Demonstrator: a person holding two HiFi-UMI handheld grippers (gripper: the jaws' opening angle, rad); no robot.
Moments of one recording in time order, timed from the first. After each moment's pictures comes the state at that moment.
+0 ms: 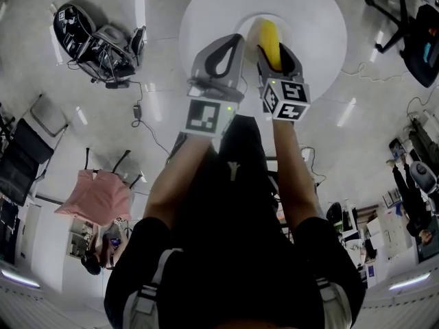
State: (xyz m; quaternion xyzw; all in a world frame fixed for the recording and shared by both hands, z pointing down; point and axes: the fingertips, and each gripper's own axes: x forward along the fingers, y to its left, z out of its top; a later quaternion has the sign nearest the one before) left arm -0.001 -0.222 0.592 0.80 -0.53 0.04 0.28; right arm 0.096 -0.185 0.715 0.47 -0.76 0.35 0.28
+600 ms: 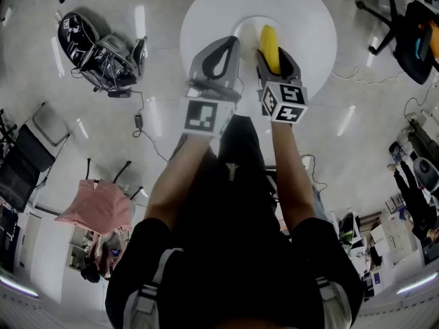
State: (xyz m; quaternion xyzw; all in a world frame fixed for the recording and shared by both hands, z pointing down) left arm -0.003 -0.214 0.559 0.80 -0.54 0.02 0.25; right arm 0.105 -0.179 0.683 0.49 -0.76 0.33 0.26
